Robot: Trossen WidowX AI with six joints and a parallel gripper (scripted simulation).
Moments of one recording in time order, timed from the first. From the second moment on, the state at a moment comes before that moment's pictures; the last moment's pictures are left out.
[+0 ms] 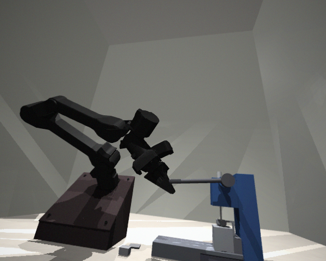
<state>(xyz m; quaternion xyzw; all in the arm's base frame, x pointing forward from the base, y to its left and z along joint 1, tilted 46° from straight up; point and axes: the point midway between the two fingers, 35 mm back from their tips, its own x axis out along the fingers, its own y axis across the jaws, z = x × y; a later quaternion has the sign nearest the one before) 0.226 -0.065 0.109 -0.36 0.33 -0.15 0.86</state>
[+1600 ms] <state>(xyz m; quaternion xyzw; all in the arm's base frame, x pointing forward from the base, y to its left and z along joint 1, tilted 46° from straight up) 0.230 -0.076 0.099 -0.36 0.33 -0.15 0.86</state>
